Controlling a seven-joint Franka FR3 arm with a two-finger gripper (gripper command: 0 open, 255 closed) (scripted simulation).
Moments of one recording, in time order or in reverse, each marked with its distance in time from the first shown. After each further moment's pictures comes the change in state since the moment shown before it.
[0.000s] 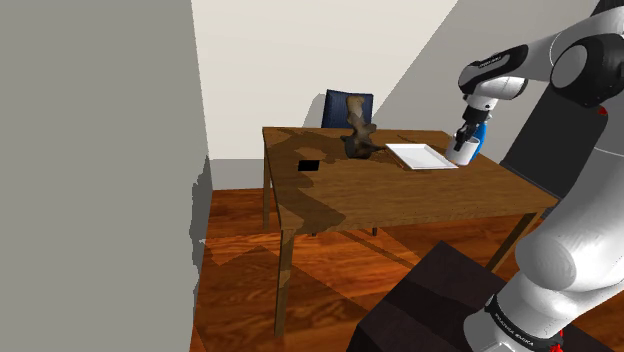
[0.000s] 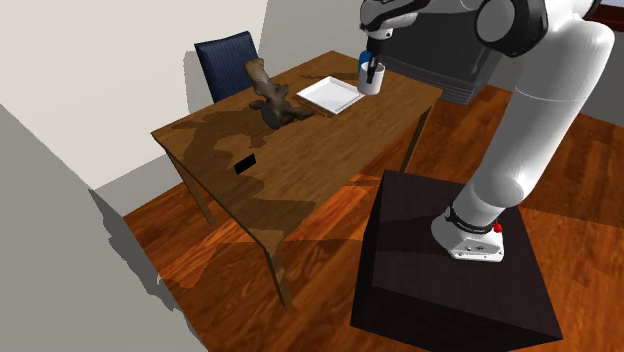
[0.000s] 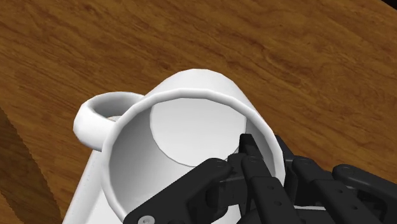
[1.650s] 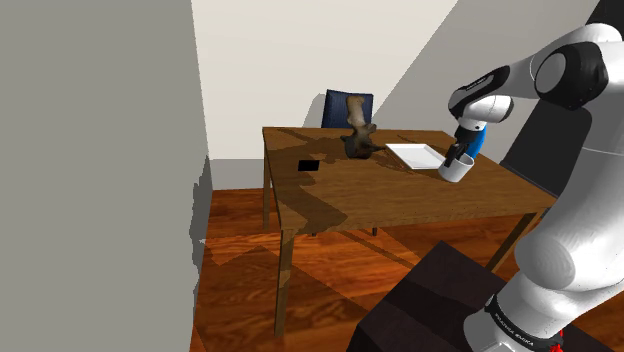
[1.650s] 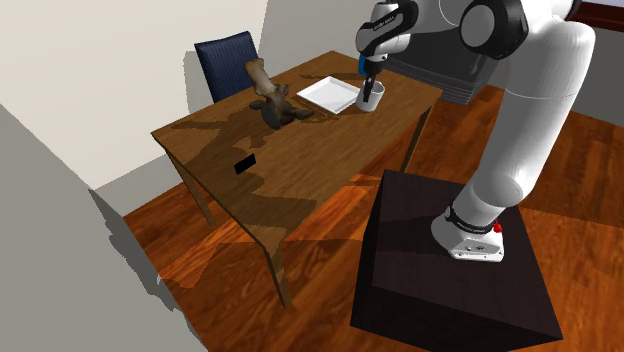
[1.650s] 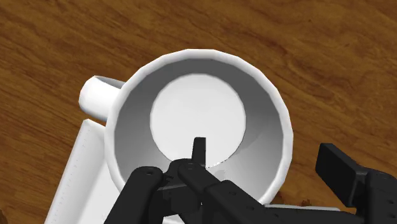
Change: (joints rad) arm -0.012 0.082 0.012 -0.103 0.049 0.178 -0.037
